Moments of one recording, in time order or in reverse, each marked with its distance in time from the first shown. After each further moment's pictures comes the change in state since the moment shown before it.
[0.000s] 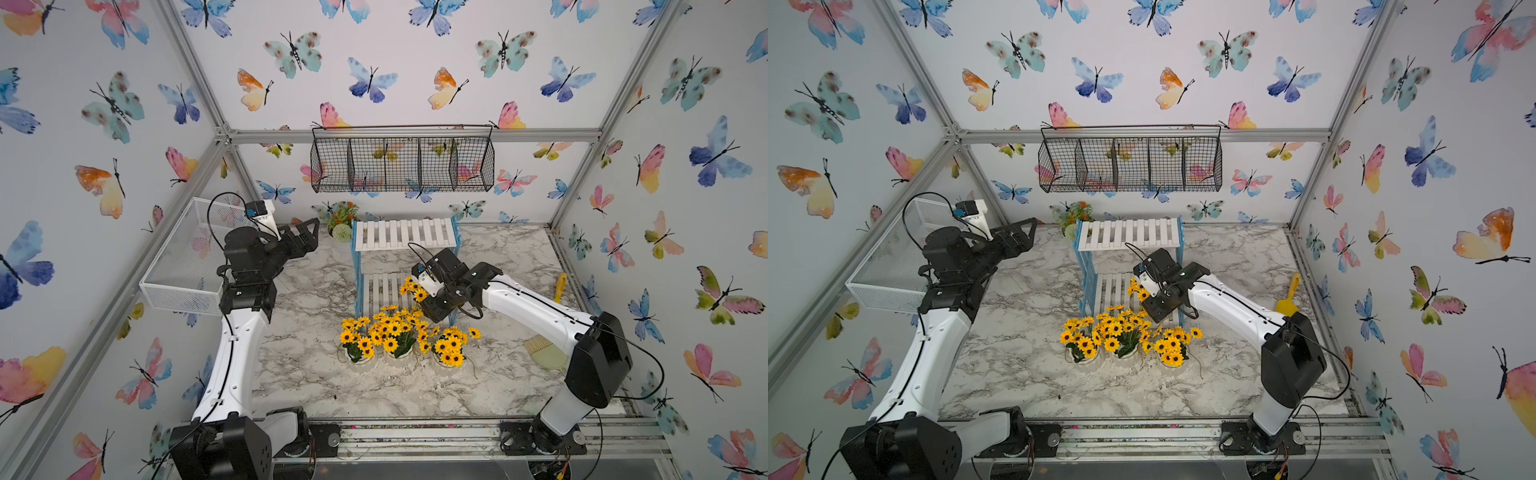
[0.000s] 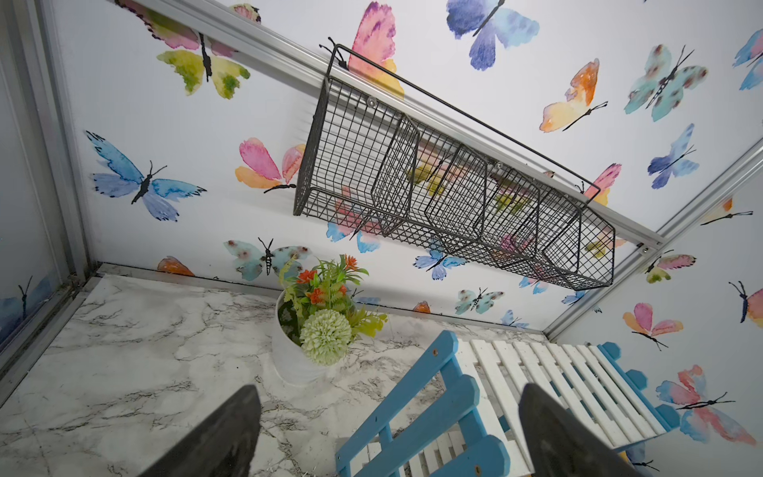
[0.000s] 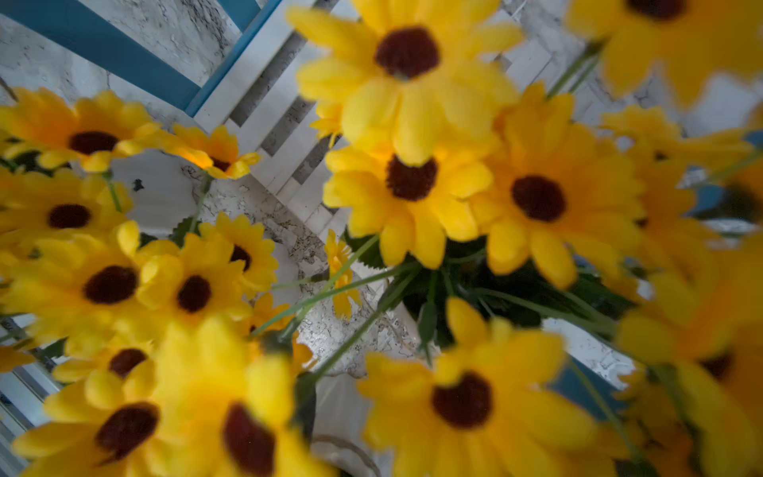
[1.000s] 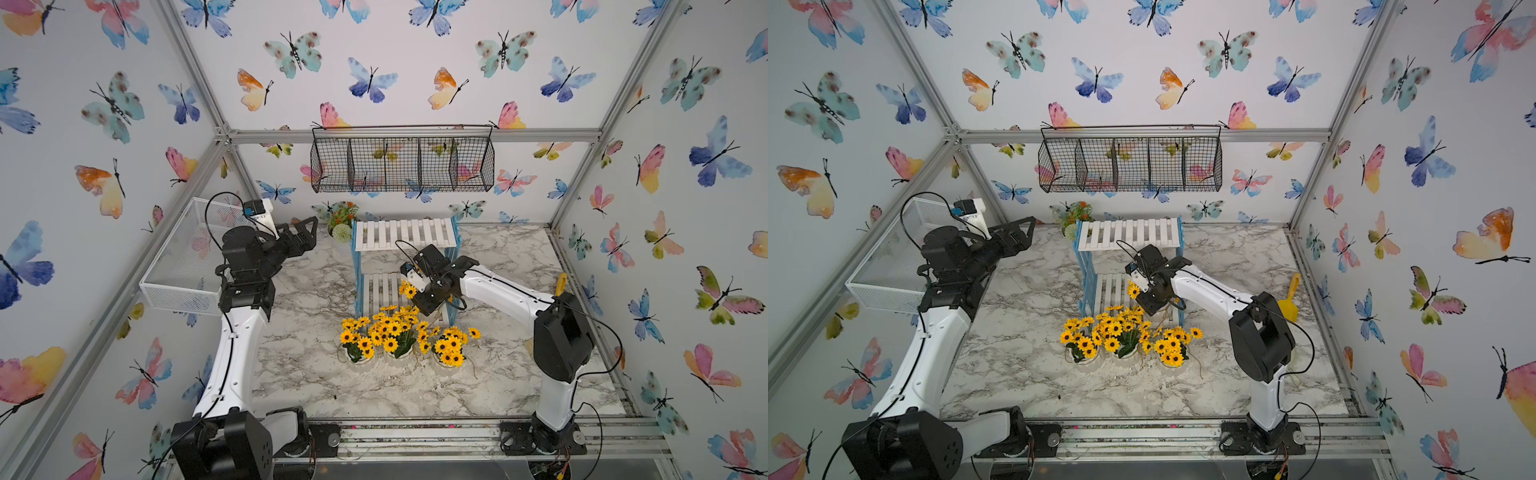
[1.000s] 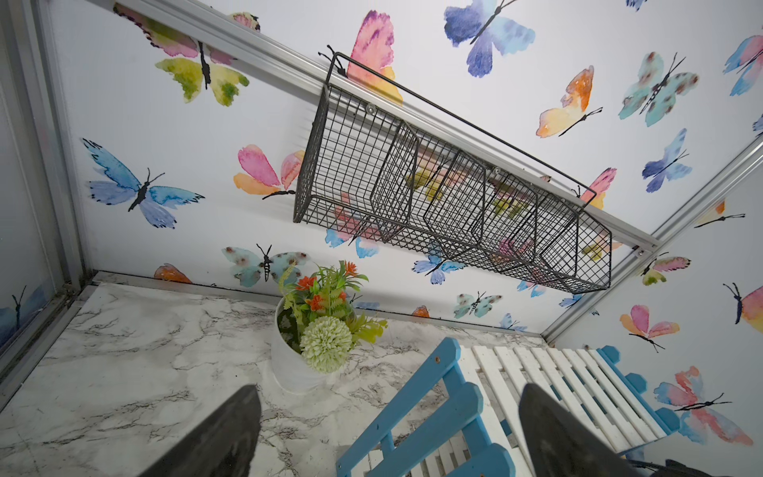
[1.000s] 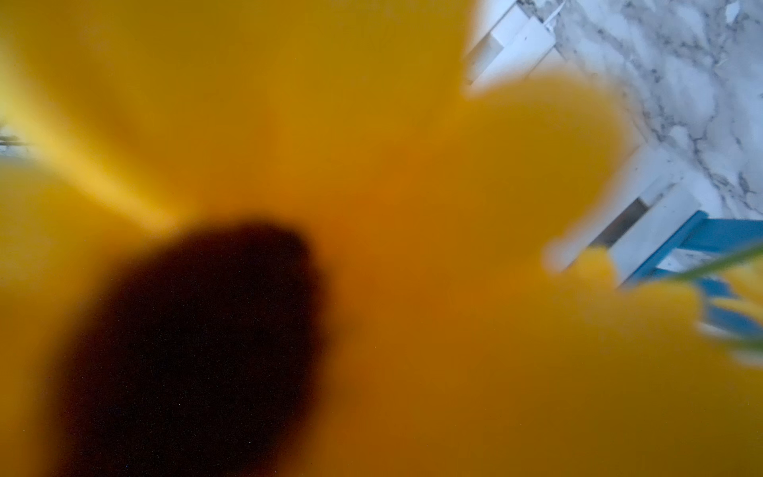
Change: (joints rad) left arm 0.018 0.015 0.000 0.027 0.023 -0.003; right arm -0.017 0.201 0.137 0.023 -0.010 -0.061
